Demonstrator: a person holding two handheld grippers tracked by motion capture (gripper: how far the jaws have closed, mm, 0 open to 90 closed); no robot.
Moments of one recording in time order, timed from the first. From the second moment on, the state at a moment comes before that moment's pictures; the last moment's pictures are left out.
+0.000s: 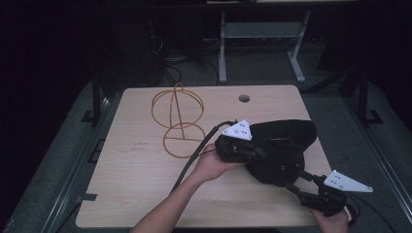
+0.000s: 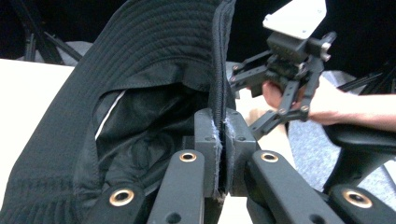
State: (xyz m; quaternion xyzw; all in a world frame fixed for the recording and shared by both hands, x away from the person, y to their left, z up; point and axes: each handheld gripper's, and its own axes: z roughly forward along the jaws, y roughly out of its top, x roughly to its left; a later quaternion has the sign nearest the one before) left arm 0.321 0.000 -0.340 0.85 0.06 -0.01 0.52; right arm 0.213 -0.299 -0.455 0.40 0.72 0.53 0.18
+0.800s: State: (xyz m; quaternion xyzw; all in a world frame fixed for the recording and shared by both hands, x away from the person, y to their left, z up) left arm 0.300 0.032 -0.340 0.88 0.07 0.06 0.47; right arm 0.217 -0.303 -0.427 0.34 0.75 0.52 0.24
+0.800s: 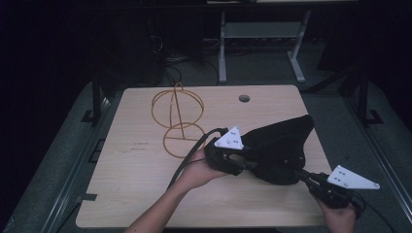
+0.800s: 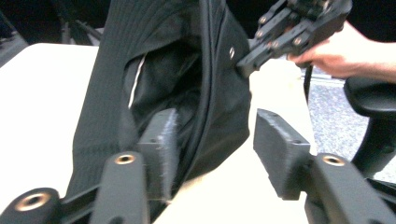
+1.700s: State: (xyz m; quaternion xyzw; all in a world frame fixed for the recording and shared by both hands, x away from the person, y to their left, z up) left arm 0.277 0.118 -0.385 0.87 0.15 0.08 0.46; right arm 0.239 -0.294 -0.355 0.27 0.77 0.52 0.26
